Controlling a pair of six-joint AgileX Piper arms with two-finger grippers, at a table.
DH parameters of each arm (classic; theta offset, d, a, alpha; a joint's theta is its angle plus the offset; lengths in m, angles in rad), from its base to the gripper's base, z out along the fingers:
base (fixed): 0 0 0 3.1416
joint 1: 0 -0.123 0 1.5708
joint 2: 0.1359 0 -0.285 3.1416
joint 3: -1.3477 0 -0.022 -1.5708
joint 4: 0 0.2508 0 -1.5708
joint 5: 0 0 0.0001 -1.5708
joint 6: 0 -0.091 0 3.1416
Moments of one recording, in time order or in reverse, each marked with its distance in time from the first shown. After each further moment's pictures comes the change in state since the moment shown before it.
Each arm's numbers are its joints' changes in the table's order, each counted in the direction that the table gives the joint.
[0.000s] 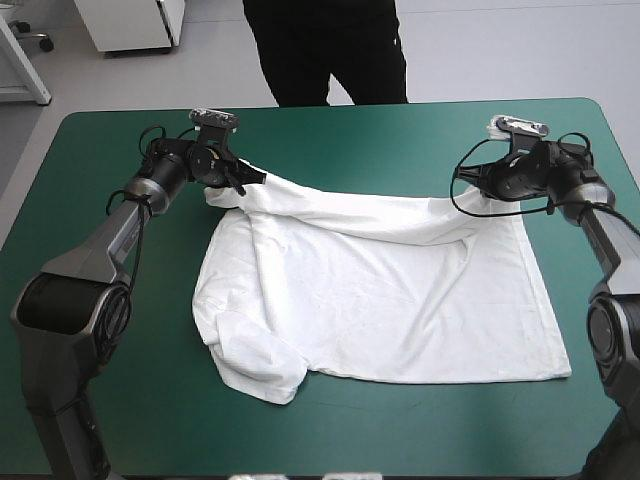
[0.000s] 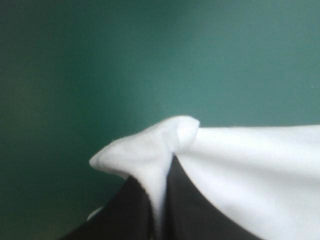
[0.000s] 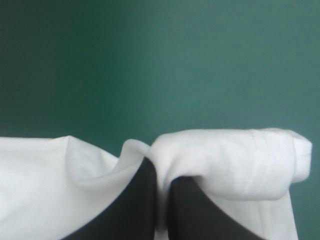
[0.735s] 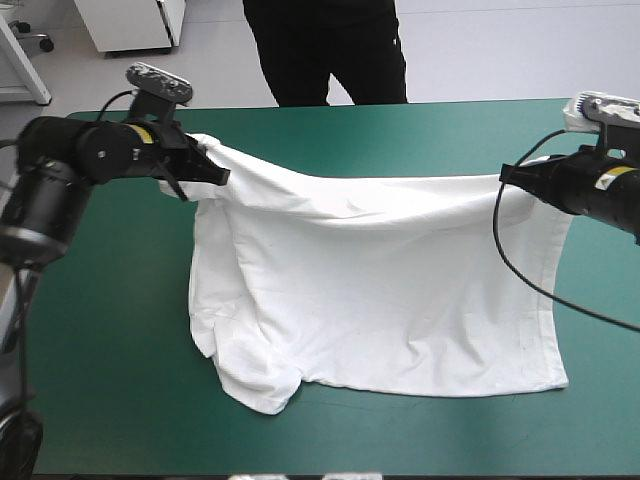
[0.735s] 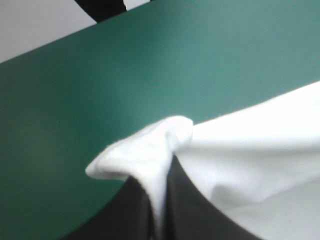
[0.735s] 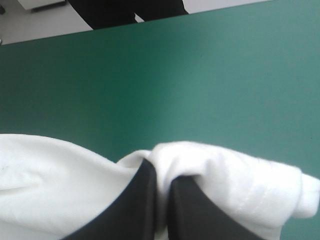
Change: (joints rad) left arm 0.054 -0.513 0.007 -0.018 0.413 -0.142; right arm 0.000 -0.668 -0.096 0.002 0.244 -0.038
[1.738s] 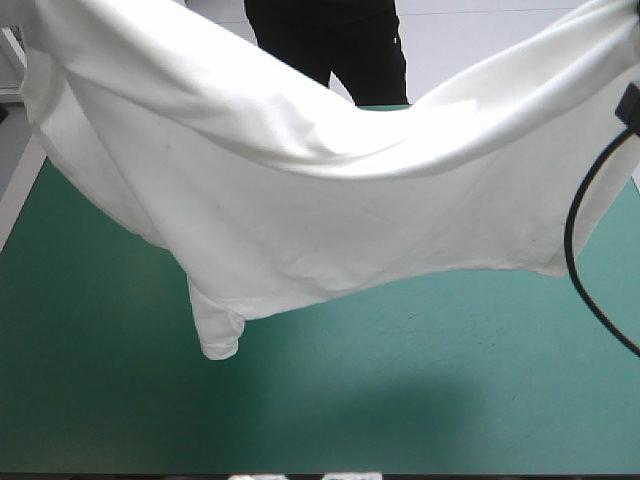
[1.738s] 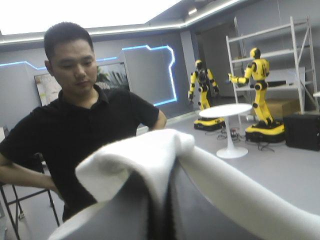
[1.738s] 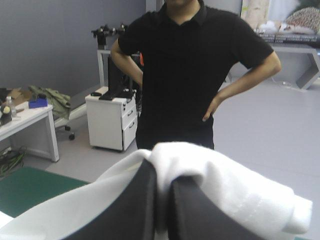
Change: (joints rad) left arm 0.000 -0.157 0.898 -0.239 0.061 -0.037; right arm 0.000 0.077 1.063 0.137 0.336 0.160
